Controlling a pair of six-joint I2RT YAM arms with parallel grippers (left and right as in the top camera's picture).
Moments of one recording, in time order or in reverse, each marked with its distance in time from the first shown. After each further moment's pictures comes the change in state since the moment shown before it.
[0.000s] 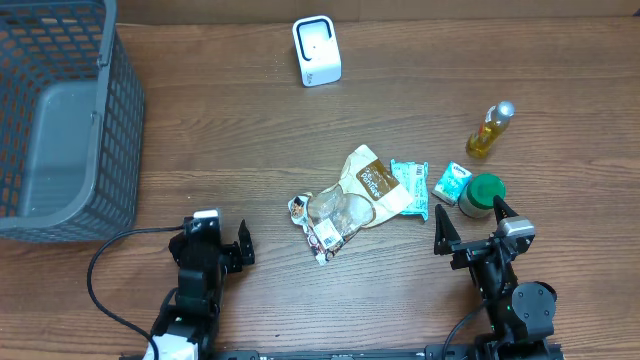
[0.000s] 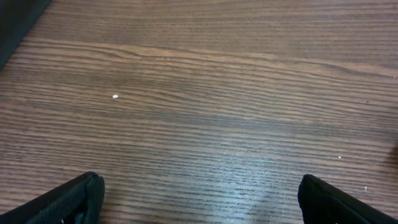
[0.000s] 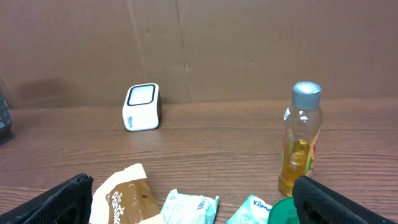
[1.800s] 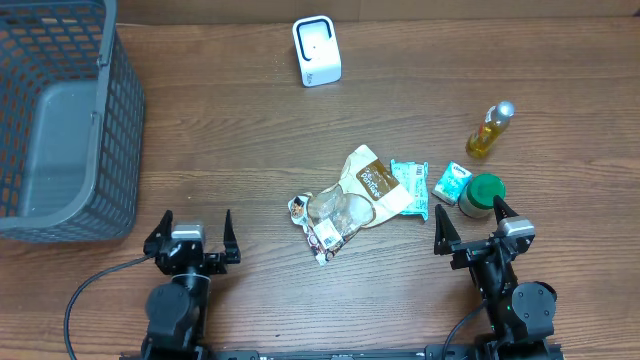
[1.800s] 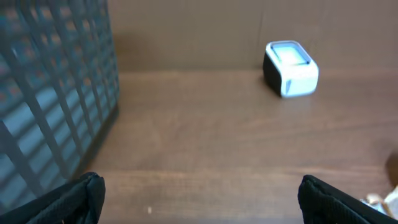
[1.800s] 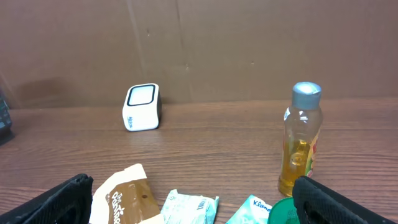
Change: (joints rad) left arm 0.080 -0.836 -0.003 -0.359 0.076 0.203; right arm 0.000 0.000 0.000 0.000 0.000 0.000
